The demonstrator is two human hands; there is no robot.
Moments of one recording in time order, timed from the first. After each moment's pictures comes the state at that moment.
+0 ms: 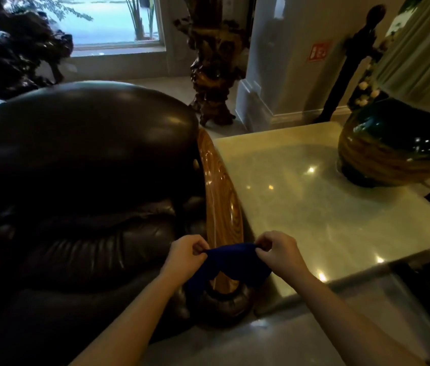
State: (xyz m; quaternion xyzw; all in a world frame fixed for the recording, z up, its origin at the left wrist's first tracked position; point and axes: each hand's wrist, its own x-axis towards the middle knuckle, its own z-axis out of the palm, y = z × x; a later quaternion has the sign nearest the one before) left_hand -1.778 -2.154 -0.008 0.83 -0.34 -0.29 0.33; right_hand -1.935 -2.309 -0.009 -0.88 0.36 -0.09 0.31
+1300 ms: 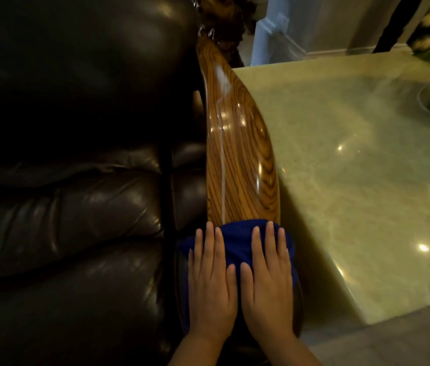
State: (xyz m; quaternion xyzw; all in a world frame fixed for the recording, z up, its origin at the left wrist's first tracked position) left_hand -1.811 -2.215 -0.377 0.85 -0.38 -0.04 0.36; right_hand -1.877 -2.283 -0.369 -0.88 0.37 -0.22 0.20
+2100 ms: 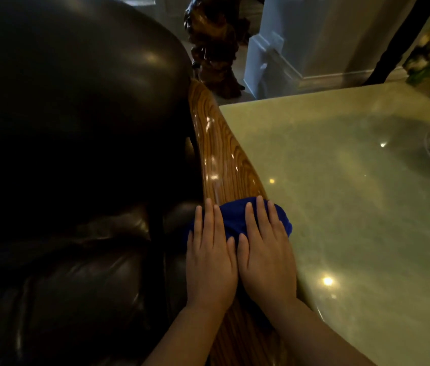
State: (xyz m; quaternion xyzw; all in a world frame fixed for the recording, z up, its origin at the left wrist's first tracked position) left_hand -1.655 -2.371 -0.295 0.88 -0.38 -0.03 0.27; right_hand -1.722 -2.439 -0.284 -0.91 0.36 -0.17 0.10
